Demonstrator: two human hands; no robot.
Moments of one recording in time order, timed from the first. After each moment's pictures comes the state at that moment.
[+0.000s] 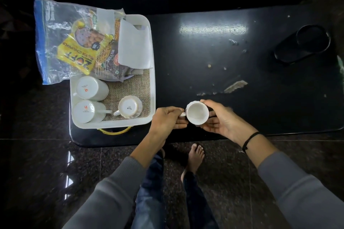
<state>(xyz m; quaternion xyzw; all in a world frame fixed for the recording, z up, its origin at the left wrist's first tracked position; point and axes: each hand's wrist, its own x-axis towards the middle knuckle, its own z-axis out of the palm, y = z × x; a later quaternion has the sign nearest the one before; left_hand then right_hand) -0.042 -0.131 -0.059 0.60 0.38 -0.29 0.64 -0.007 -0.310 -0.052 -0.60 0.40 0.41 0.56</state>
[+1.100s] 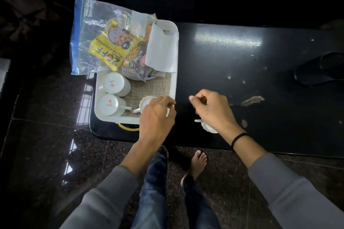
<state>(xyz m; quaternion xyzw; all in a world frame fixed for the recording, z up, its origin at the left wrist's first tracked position) -0.048 -0.072 -0.006 0.93 0.17 -0.10 0.31 0.019 -0.226 -0.005 -0.90 0.02 0.26 0.35</state>
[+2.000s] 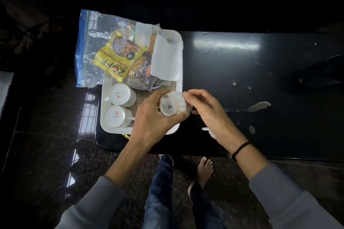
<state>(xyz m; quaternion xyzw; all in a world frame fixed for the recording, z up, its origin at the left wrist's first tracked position) -0.034 -0.031 0.016 0.87 0.20 -0.09 0.45 0.016 -0.198 -0.008 -0.73 0.11 0.32 0.59</state>
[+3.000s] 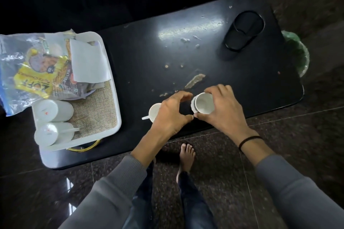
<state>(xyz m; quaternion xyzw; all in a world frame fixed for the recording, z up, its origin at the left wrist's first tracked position) -0.019 -0.235 -0.014 0.86 -0.01 -0.27 0.43 -0.032 -0.416 -0.035 -0.97 0.02 0.12 0.21</state>
